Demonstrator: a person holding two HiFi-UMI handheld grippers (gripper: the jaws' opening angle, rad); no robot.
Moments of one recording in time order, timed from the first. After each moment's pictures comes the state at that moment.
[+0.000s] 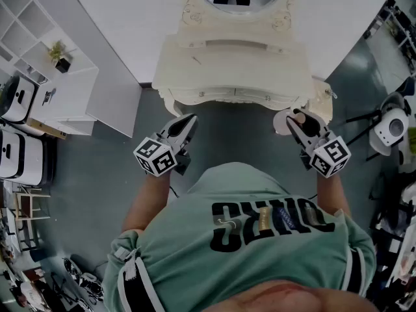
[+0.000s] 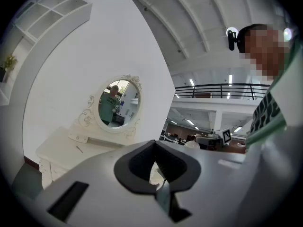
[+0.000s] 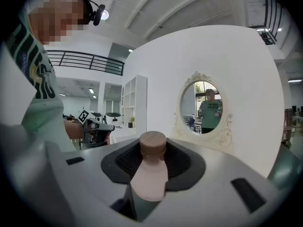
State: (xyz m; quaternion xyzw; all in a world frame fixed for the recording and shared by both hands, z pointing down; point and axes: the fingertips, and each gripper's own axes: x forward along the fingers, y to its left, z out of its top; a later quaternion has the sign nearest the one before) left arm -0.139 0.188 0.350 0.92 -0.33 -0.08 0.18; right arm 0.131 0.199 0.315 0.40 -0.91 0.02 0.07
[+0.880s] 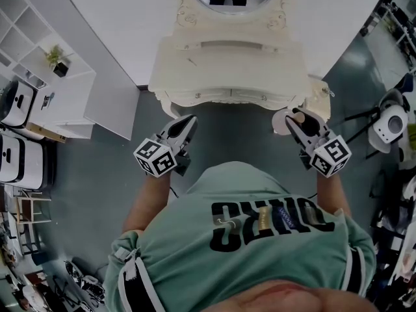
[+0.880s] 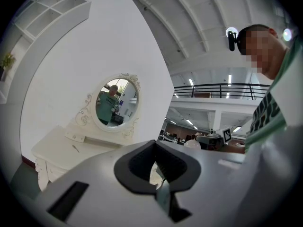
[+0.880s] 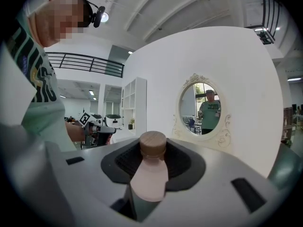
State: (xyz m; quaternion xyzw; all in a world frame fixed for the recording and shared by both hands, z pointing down) left arm -0.118 0.189 0.348 0.93 -0.32 -0.08 0.18; right arm 0.145 0.205 0.301 0.40 -0.91 0.03 0.06
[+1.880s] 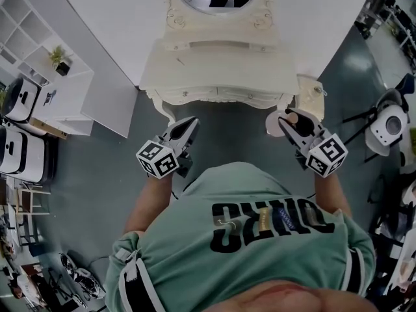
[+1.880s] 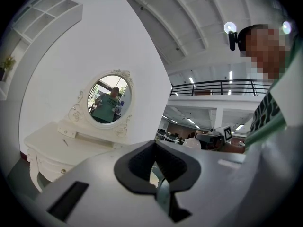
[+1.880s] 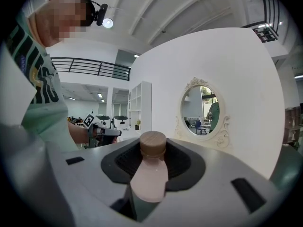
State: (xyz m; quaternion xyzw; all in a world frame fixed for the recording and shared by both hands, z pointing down) left arm -0.005 0.233 0.346 0.92 -0.34 -0.07 0.17; right arm 0.230 0.243 0.296 0.36 -0.93 0.02 0.05
